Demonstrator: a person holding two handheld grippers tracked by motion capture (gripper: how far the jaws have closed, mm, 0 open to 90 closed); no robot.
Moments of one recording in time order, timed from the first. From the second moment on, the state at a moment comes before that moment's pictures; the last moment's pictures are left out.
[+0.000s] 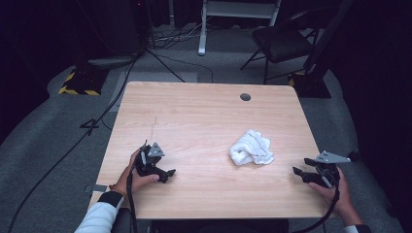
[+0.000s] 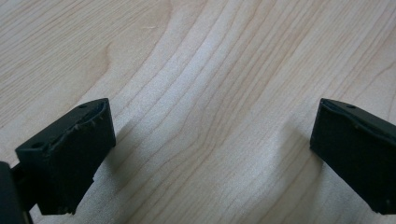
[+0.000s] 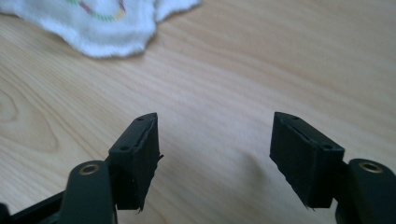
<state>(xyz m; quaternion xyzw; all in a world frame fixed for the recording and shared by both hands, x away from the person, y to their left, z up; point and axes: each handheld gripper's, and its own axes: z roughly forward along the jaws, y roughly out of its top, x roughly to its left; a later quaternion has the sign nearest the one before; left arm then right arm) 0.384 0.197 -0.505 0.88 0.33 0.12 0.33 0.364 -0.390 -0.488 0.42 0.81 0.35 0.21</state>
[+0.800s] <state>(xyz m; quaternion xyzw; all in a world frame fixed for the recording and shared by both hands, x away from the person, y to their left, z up) 0.379 0.199 -0.505 0.88 0.32 0.11 0.33 0.425 -0.303 -0.476 0.39 0.84 0.34 0.16</state>
